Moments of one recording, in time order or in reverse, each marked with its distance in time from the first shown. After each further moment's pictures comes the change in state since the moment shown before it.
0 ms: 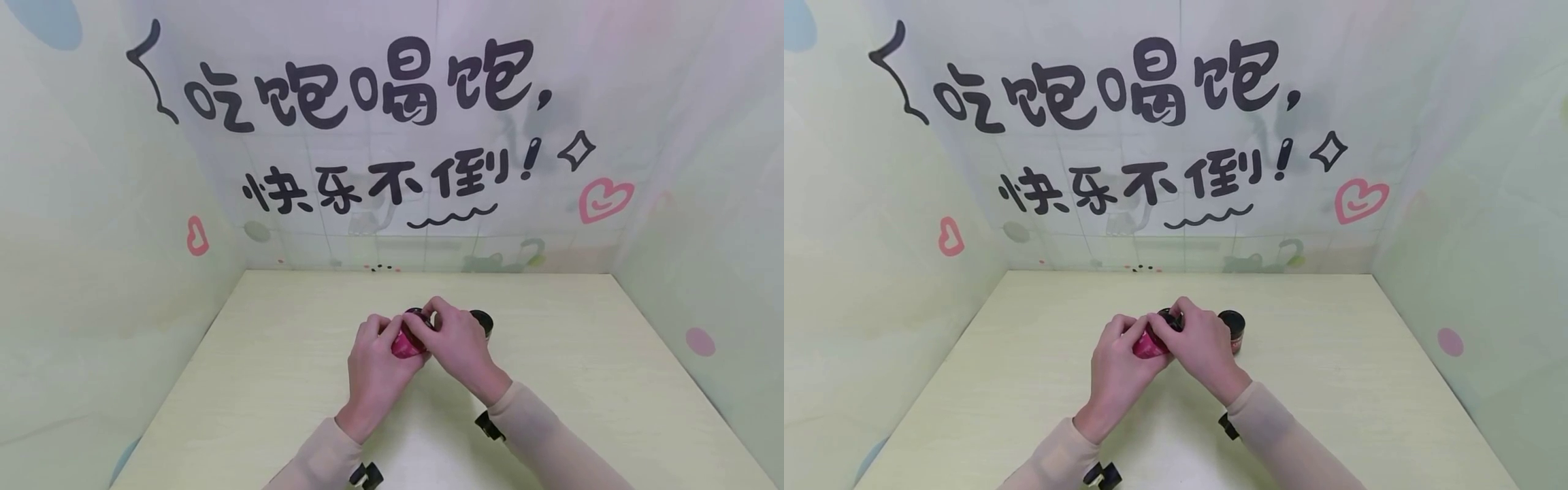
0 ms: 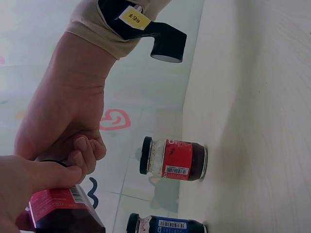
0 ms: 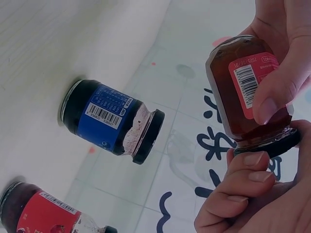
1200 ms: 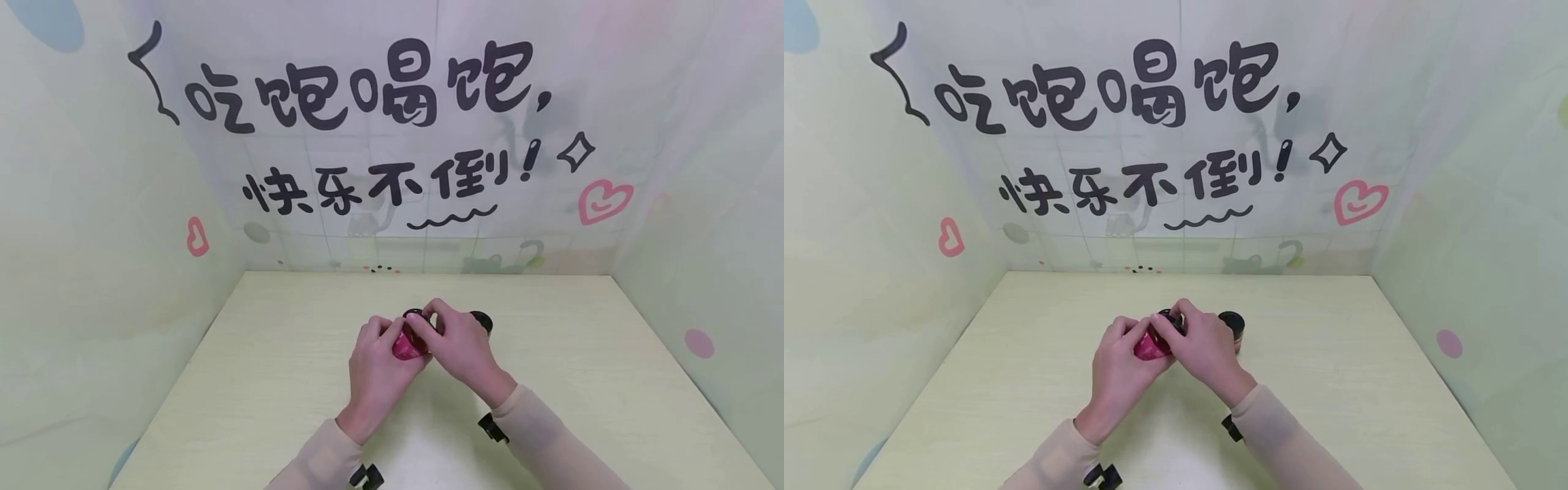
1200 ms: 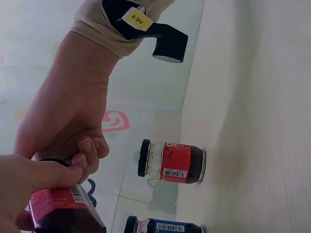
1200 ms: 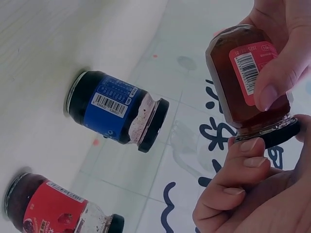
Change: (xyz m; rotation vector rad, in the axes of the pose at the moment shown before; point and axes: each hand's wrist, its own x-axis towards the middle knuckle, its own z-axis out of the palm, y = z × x) left_hand -0.002 0.001 0.002 -0.007 -0.020 -0.022; right_hand -0.001 0.009 -0.002 -0.017 -0.023 -0.089
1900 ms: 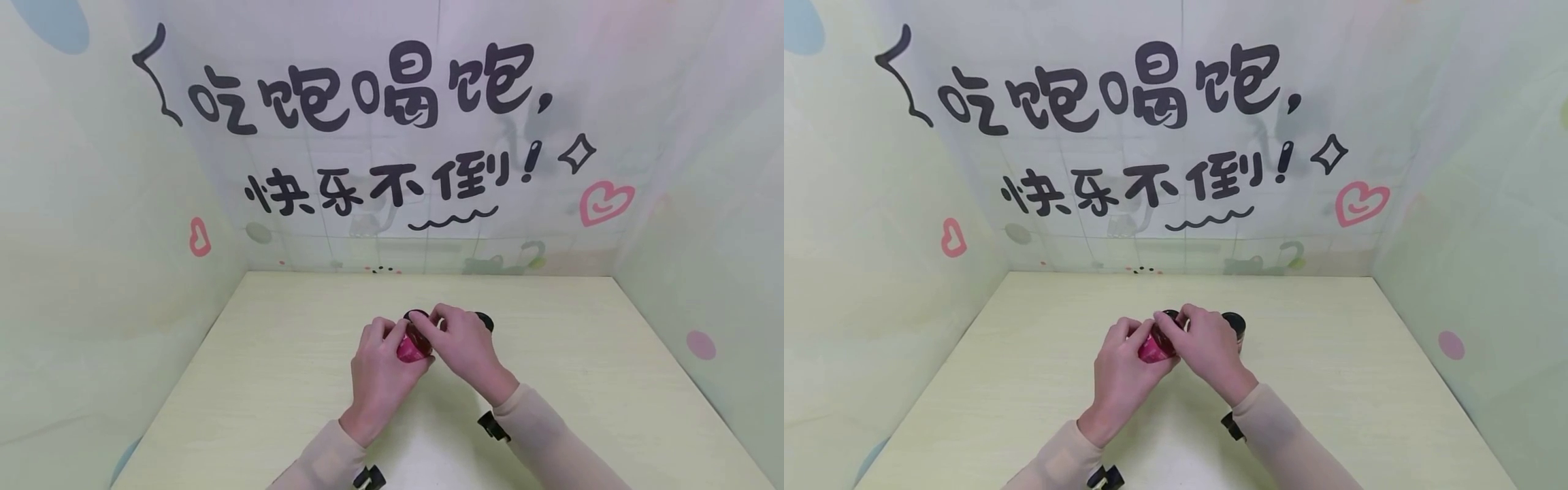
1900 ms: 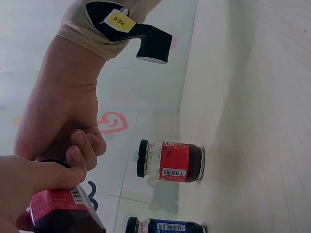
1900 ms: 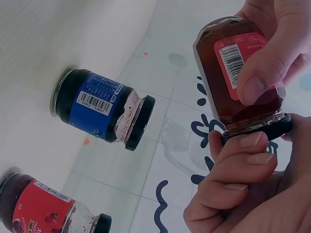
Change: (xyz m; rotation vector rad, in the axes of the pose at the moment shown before) left_hand -0.001 0.005 -0.001 0.053 0.026 0.048; right_hand 0.002 -0.007 -0.007 -0.014 -0.034 0.115
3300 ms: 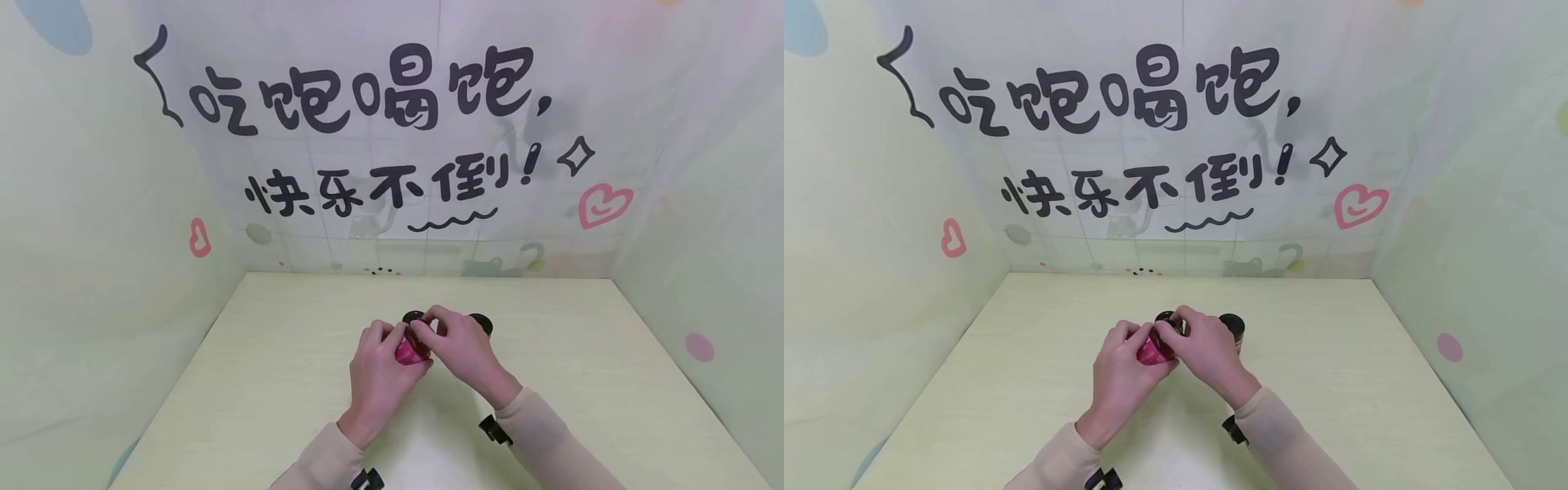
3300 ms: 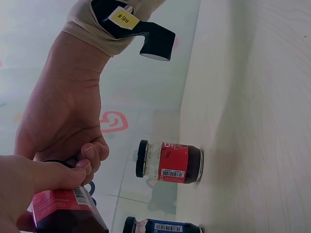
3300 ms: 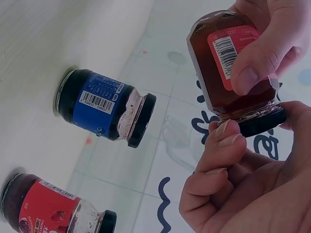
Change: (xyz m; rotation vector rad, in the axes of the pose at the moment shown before) left_hand -0.003 -0.002 0.000 -0.020 -0.013 -0.020; right_hand -0.001 0.007 0.002 0.061 -0.059 -0.053
